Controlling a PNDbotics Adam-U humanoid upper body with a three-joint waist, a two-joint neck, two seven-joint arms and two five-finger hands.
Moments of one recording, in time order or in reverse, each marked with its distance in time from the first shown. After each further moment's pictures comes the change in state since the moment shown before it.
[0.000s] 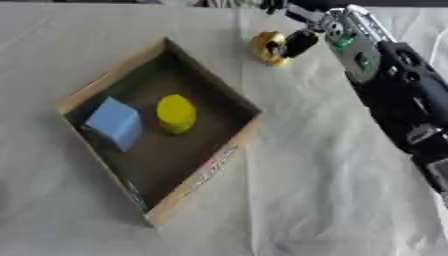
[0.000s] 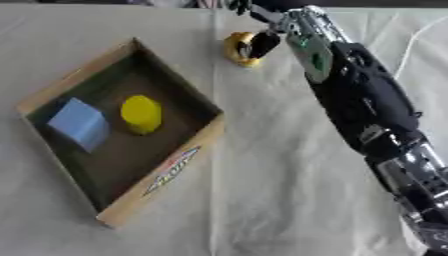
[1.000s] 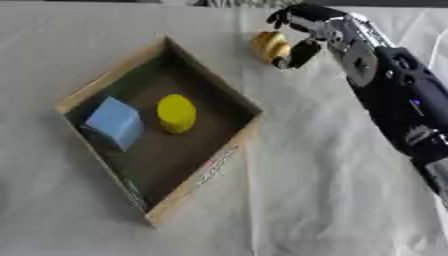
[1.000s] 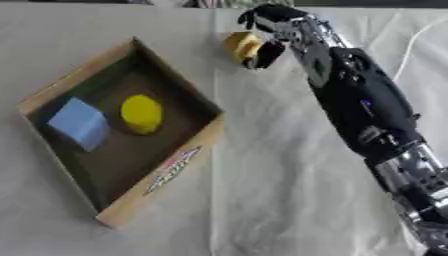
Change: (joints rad) left arm -0.001 0.000 -0.006 0.000 0.007 -0.002 -0.008; right arm -0.003 0.004 -0.006 0.081 0.094 -0.005 0.039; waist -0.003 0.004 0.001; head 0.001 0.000
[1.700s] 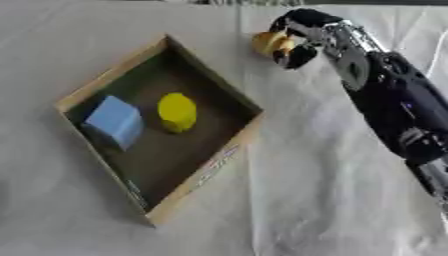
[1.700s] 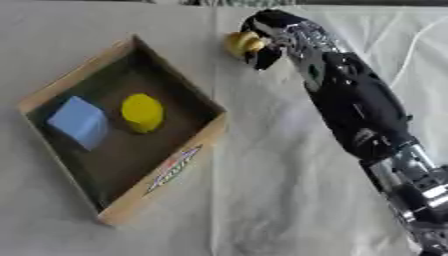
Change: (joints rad) left arm 0.000 -0.001 0.000 0.000 0.004 0.001 -0.001; right arm -0.005 0.026 -0.005 0.024 0.016 0.052 -0.093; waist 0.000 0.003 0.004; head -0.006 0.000
